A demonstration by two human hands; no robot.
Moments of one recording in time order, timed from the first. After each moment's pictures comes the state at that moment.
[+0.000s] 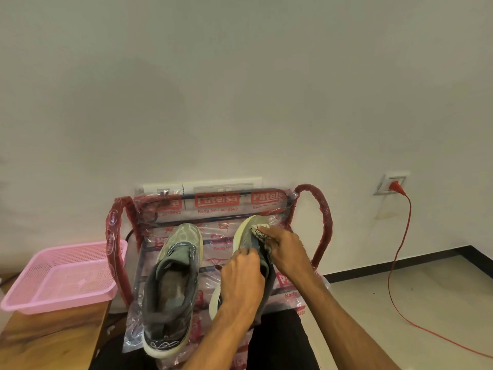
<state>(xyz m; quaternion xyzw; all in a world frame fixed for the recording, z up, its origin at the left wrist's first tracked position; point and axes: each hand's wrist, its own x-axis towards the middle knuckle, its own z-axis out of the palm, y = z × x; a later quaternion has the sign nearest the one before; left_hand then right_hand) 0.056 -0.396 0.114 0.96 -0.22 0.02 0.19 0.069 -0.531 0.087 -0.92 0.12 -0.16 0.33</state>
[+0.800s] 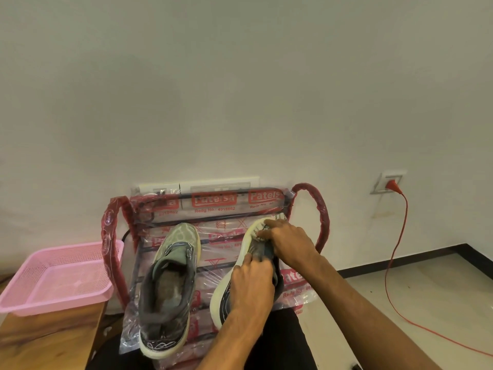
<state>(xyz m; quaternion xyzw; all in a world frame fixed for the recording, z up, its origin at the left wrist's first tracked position) 0.040 -0.409 0.113 0.95 -0.28 0.00 0.14 0.074 -0.545 0.114 -1.00 0.01 -0.02 0.00</state>
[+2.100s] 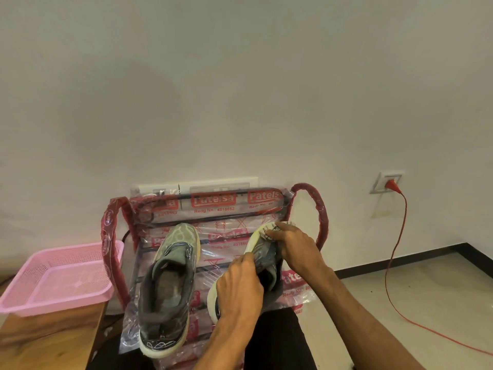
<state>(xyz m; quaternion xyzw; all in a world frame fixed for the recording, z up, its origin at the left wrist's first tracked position) 0.041 -0.393 0.100 0.94 -0.18 0.04 0.27 0.060 -0.559 0.093 -0.99 0.09 -0.08 0.11</state>
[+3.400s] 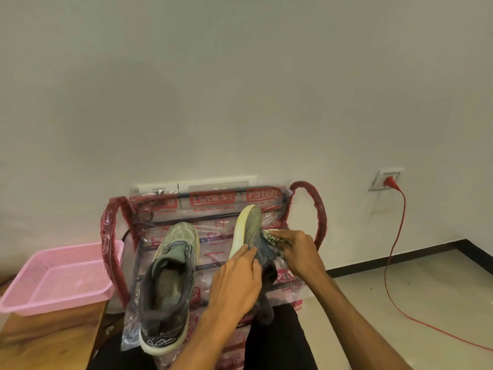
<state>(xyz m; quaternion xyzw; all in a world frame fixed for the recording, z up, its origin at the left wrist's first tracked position) 0.052 -0.381 0.105 0.91 -0.27 -0.02 0.31 0.044 -0.550 0.089 -0.91 0.19 -0.15 0.35</state>
